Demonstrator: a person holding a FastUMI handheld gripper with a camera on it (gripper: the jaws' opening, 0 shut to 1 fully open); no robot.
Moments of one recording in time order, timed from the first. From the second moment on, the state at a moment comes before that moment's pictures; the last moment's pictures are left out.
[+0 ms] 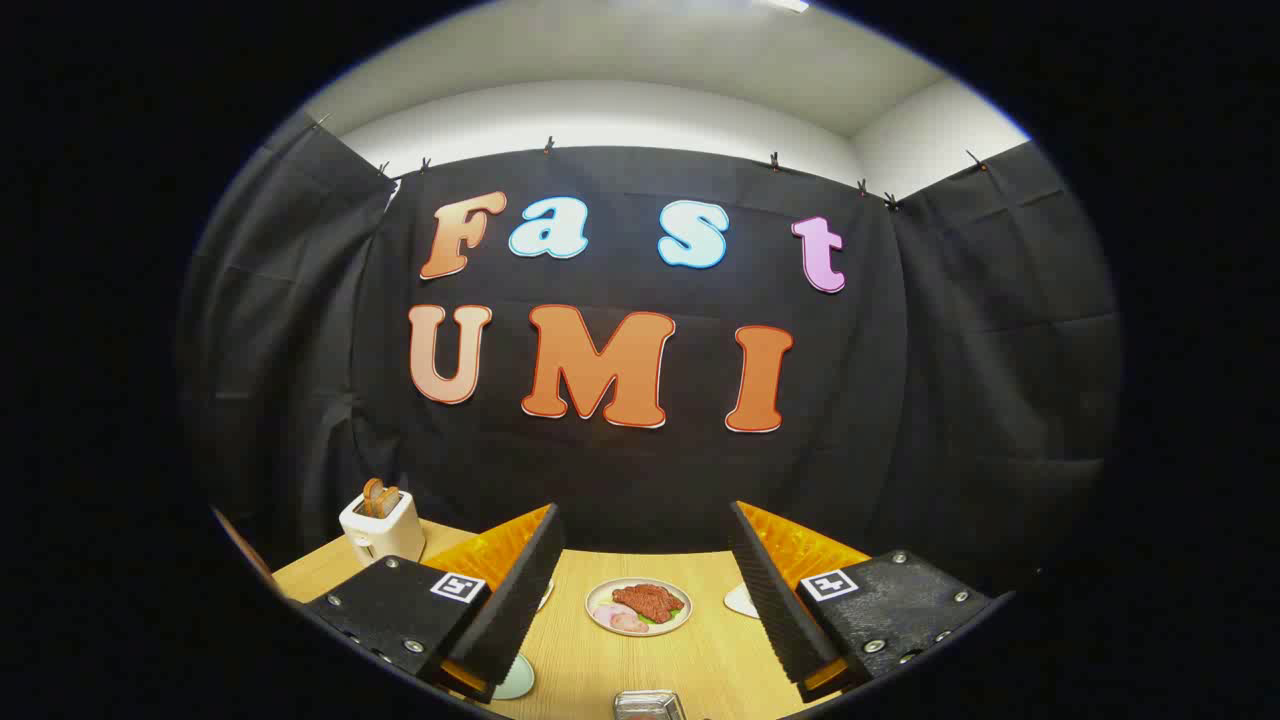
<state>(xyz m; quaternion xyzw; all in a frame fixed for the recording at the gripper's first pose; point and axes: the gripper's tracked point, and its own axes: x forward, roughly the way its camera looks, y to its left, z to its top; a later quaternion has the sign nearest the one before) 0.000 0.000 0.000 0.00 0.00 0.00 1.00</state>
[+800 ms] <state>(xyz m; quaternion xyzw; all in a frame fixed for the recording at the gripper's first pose) 0.024 0.037 -0.014 0.02 0.03 0.02 1.00</state>
